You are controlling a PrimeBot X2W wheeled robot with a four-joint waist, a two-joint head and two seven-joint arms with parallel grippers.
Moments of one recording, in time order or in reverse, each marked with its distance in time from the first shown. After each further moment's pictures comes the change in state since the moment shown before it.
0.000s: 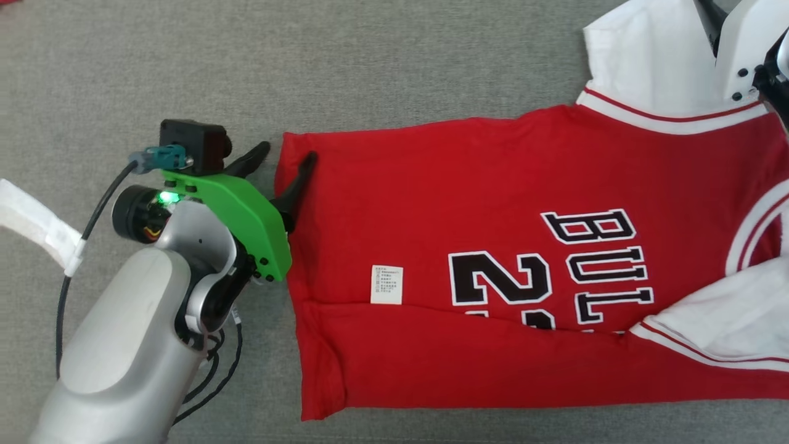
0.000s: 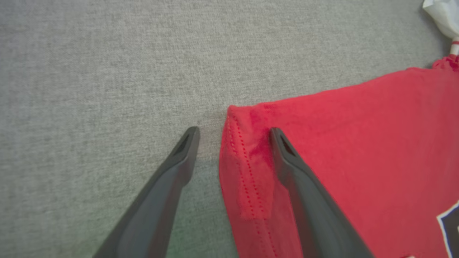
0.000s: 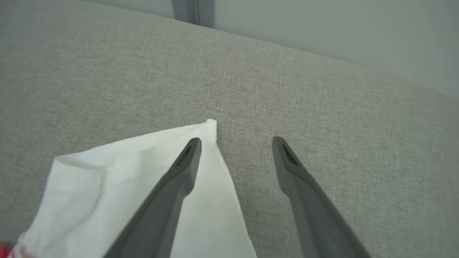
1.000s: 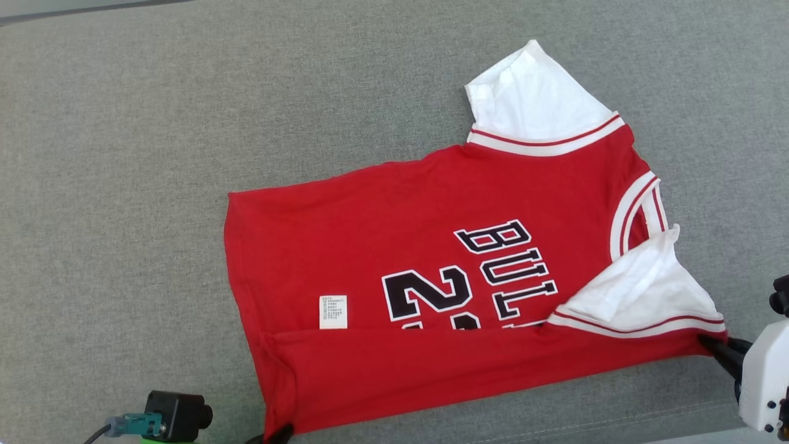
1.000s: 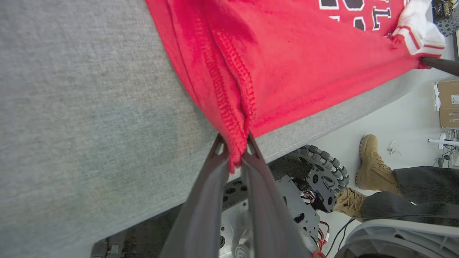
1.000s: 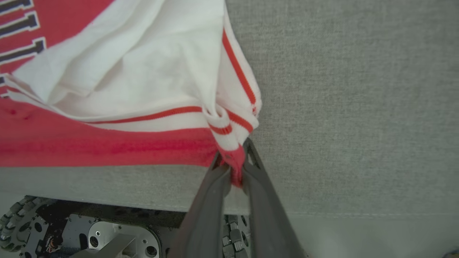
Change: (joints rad) left arm 0.775 0.227 0.074 -0.410 -0.220 0.004 0.042; right arm 1.026 -0.104 -0.201 -0.521 0.371 0.000 0.140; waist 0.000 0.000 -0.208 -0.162
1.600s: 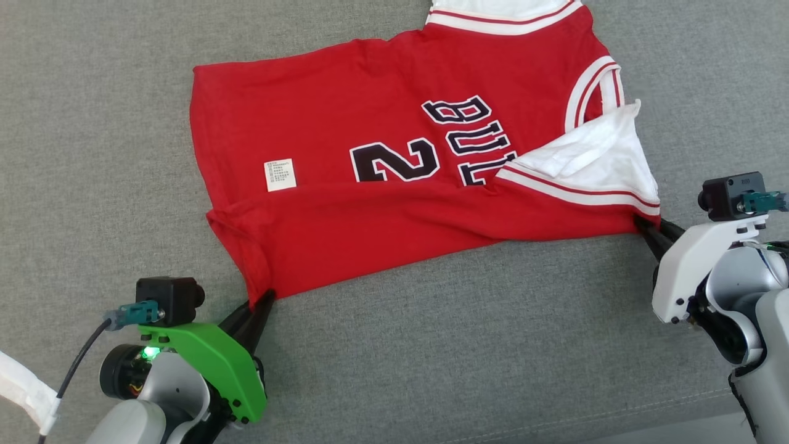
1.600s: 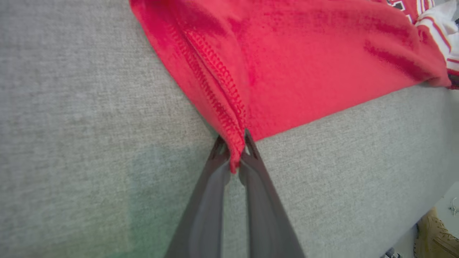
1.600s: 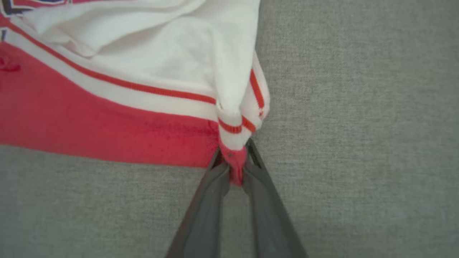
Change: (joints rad) left arm -0.331 -0.143 0.009 0.188 0.153 0.080 -0.074; right arm -0.381 0.189 0.129 0.233 -0.243 0.000 -0.238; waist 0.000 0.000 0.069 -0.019
